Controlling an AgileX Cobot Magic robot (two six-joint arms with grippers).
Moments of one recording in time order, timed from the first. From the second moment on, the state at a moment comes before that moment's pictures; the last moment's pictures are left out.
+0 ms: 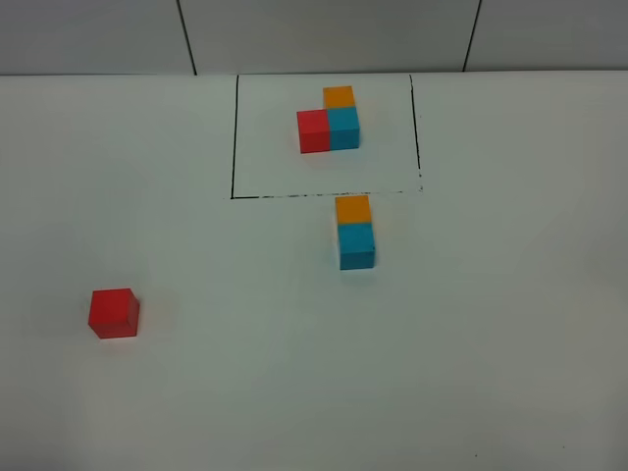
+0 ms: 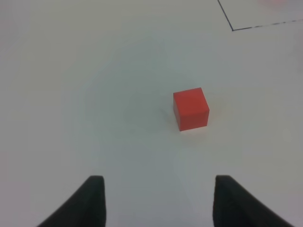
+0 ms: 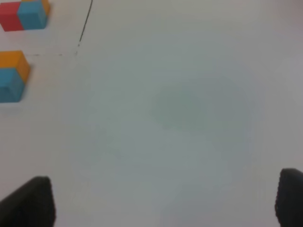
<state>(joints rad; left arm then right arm) -0.01 -0.01 -0.51 -0.08 1.06 0.14 -0.01 0.01 -0.50 0.02 1.07 -0.05</state>
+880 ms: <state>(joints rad) -0.01 0.00 -0.51 -0.08 1.06 0.14 -0.01 0.01 -0.50 0.02 1.07 -0.05</state>
